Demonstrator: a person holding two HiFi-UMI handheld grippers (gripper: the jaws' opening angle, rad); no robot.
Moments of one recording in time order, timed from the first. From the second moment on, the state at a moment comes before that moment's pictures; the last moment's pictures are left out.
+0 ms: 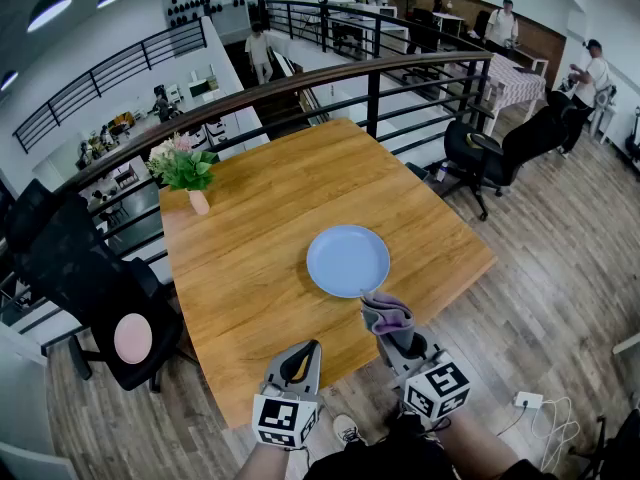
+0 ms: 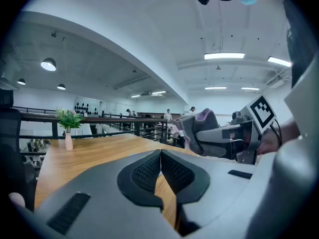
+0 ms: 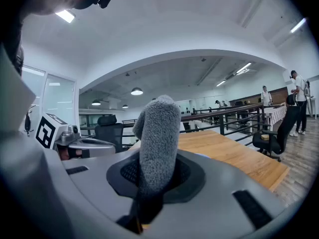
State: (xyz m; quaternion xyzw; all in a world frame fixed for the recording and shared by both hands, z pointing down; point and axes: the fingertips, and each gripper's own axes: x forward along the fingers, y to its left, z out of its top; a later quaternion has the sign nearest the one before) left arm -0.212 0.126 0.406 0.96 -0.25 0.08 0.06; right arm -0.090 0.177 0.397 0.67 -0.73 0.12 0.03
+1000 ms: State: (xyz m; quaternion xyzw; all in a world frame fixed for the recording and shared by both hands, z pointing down) left arm -0.163 0.102 0.407 0.96 -0.26 0.08 0.07; right arm -0.046 0.143 0.385 0.64 -0.76 0.09 0.03
